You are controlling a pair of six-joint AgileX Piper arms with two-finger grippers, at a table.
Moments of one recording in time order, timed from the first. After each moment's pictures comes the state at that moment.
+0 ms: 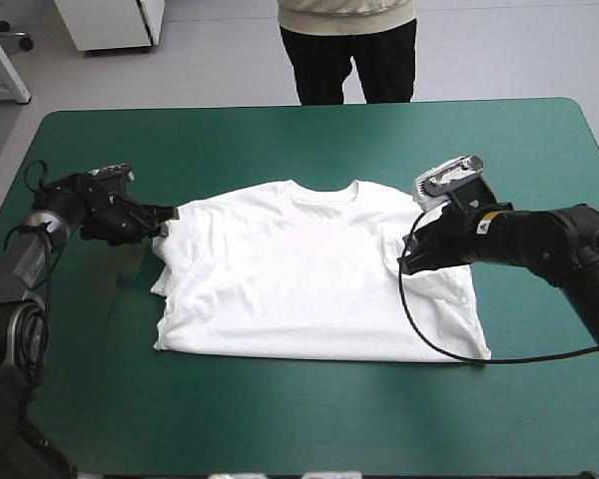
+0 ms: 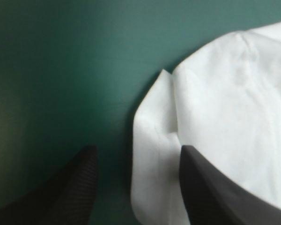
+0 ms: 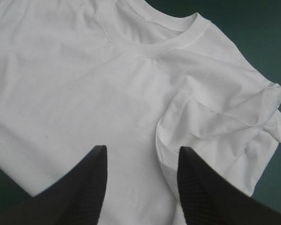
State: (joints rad) left arm 0.08 1.81 -1.31 -0.30 0.75 0.14; right arm 0.34 1.21 -1.19 0.26 0.87 -0.31
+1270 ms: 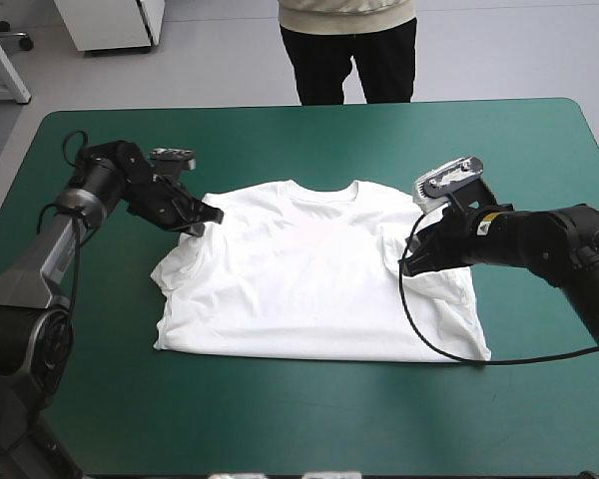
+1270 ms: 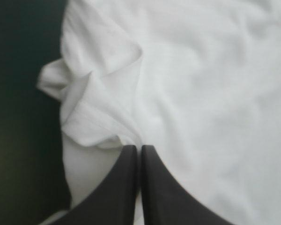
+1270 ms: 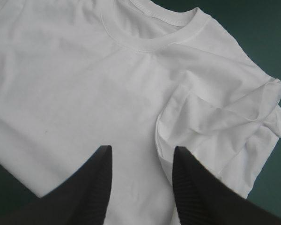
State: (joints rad) left arm -0.14 1.81 -1.53 -0.29 1.08 0.26; right arm 0.34 1.21 -1.19 0.25 0.88 -0.31
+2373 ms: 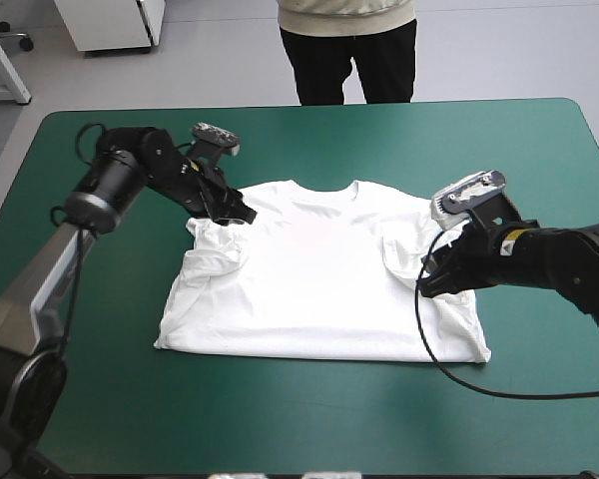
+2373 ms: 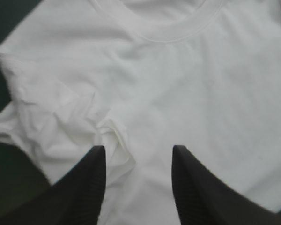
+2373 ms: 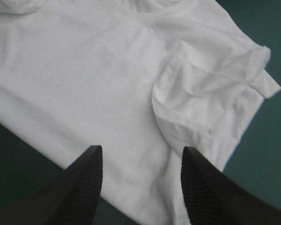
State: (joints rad) left arm -0.31 1.68 -1.64 -0.25 1.16 0.31; right arm 0.34 1.10 -1.19 0.17 1.03 -0.23
